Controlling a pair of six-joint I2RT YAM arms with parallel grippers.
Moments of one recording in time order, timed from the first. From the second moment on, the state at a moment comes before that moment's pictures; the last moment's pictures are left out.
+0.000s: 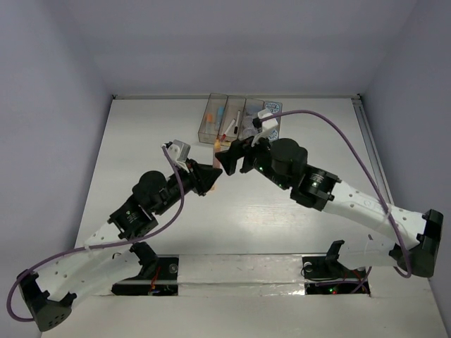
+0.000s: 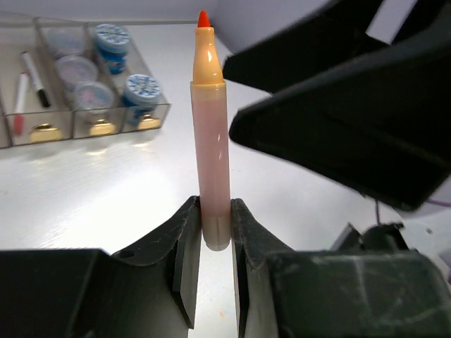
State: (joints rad) left arm -0.83 0.71 0.68 0.01 -0.06 -0.46; right arm 1.01 1.24 1.18 -0.05 0.29 0.33
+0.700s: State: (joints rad) left arm -0.83 0.66 0.71 -0.01 0.21 -0.41; right arm 0.99 1.08 1.08 -0.01 -0.15 0.31
